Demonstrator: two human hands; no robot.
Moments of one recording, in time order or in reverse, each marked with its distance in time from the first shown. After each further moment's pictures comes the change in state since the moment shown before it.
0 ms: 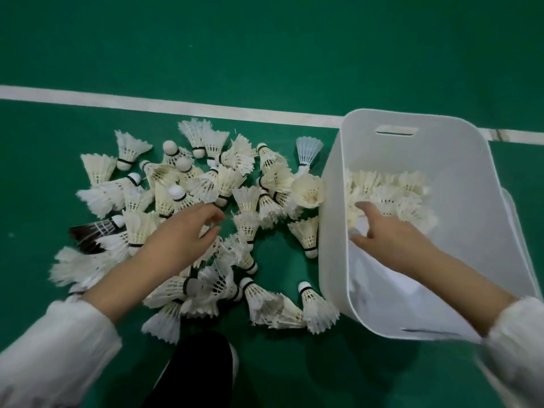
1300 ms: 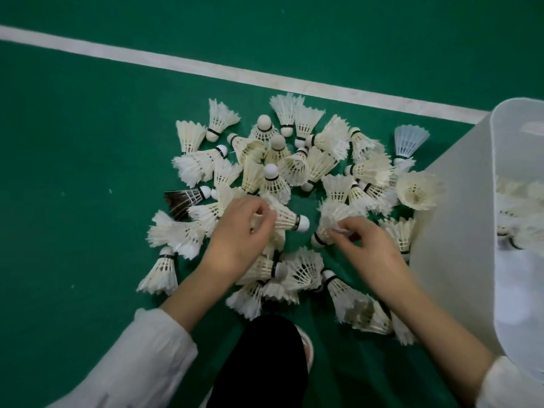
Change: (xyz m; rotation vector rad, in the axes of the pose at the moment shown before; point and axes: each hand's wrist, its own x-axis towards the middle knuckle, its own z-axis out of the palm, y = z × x) left_hand -0.050 -0.048 -0.006 -0.374 0.273 -0.222; right_hand 0.008 -0.158 0.079 0.482 0.146 -0.234
